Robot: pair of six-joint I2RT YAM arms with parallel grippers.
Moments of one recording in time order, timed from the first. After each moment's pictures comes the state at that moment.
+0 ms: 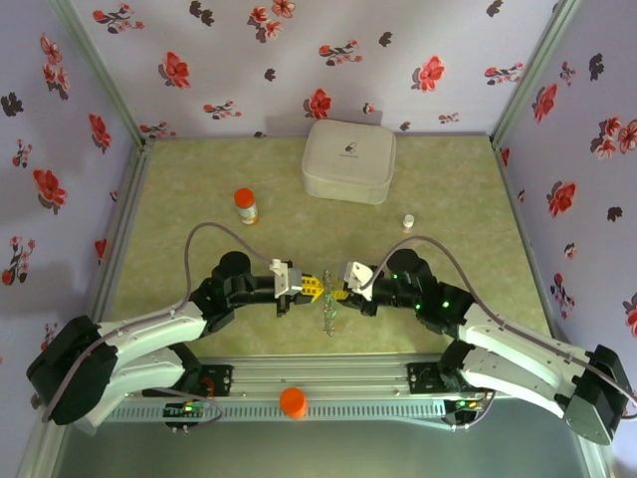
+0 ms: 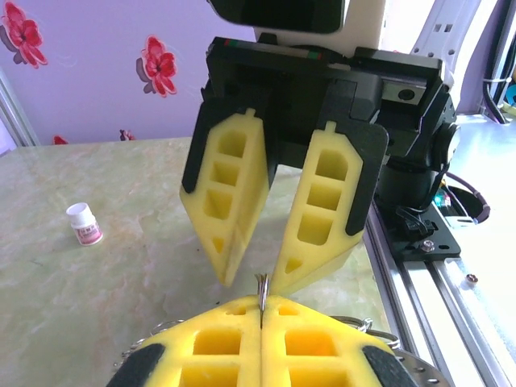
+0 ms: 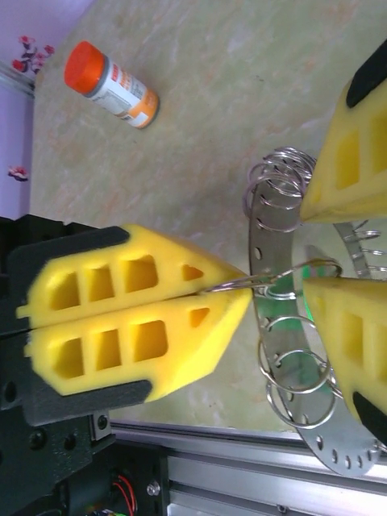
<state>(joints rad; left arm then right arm) -0.84 1.11 0.37 0.59 0.68 0.20 0.88 0.86 0.52 -0.14 -0.37 -0.37</state>
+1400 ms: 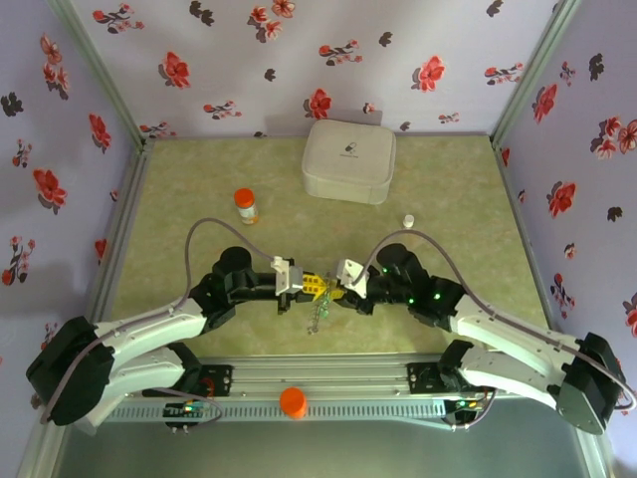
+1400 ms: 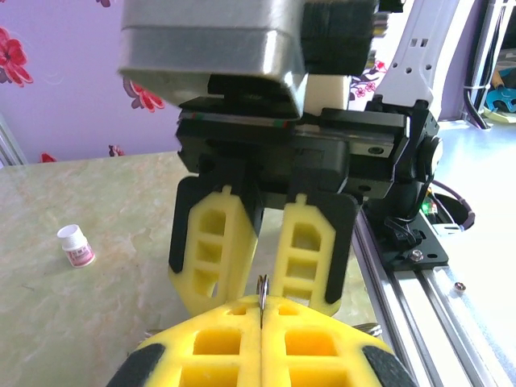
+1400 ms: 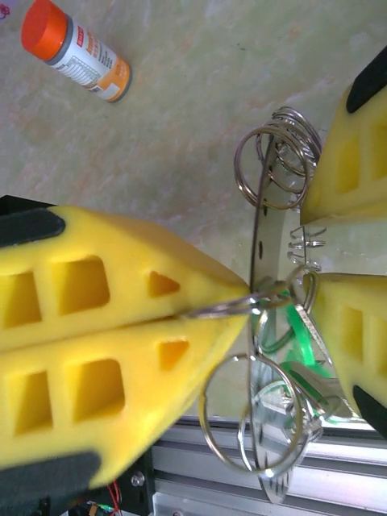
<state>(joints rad) -0.84 1.10 0.42 0.54 0.72 0.22 0.88 0.93 0.57 -0.19 -0.39 -0.36</state>
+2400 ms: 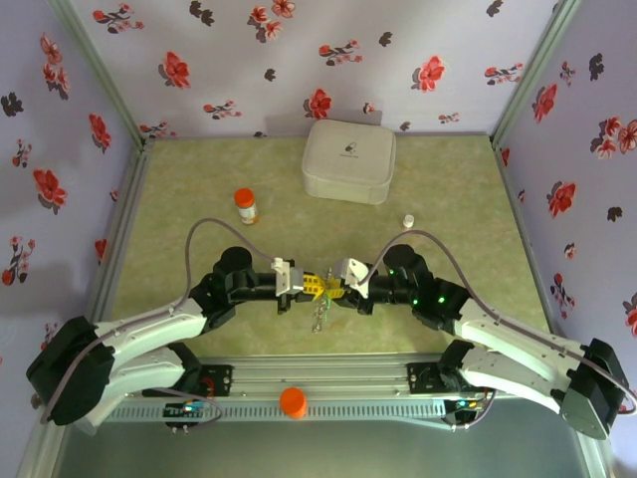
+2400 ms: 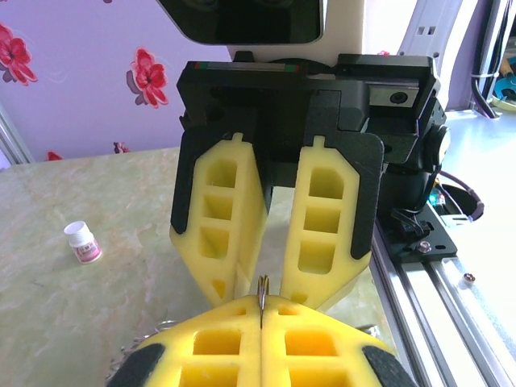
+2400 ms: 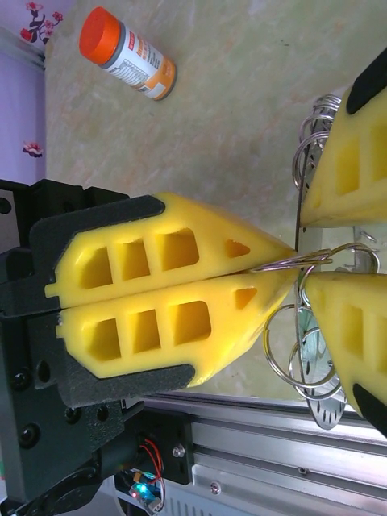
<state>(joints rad) -0.84 1.10 0.41 0.53 0.71 0.25 0.88 0.90 0.55 -0.10 -0.45 -0.32</state>
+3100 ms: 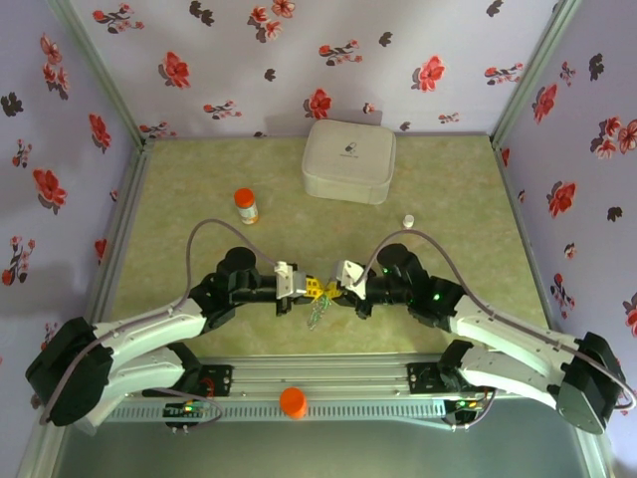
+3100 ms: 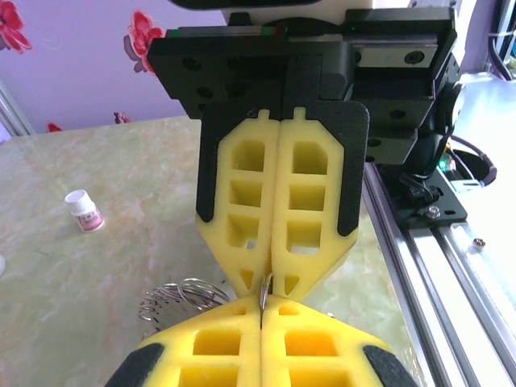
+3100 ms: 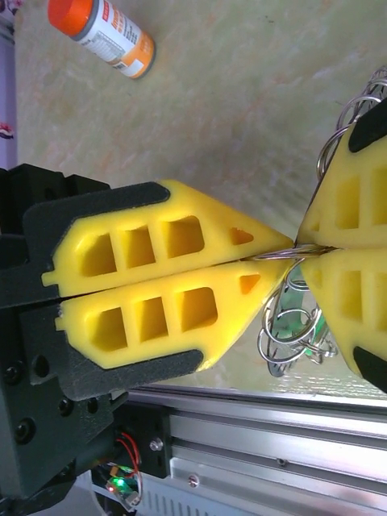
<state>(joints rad) -0.85 1.09 0.43 0.39 0.66 0.35 0.88 0.95 0.58 -0.16 -0.46 -0.35</state>
